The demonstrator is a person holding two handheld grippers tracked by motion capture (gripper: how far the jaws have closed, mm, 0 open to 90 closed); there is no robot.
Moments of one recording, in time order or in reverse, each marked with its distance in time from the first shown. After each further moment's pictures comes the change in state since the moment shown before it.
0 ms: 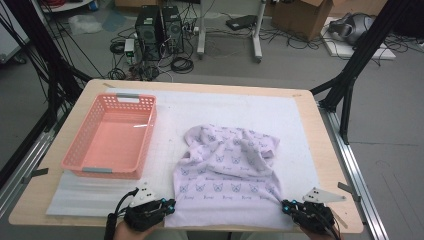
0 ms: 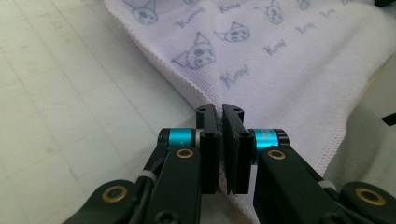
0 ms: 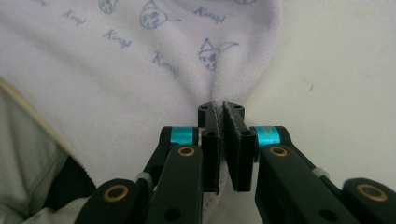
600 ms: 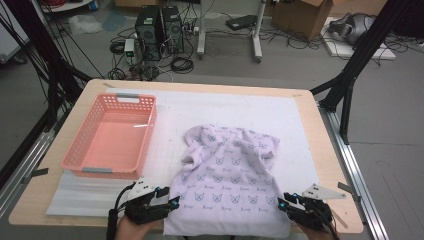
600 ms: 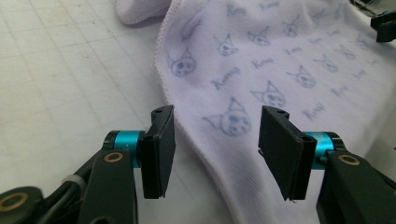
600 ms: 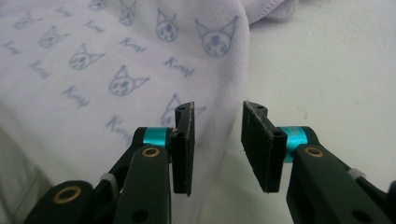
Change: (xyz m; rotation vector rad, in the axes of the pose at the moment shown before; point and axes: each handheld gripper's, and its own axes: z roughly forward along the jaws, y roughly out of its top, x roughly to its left) left arm 0.013 0.014 0.019 -0.062 0.021 -0.061; right arm -0.001 0.013 0.011 -0.054 -0.025 0.019
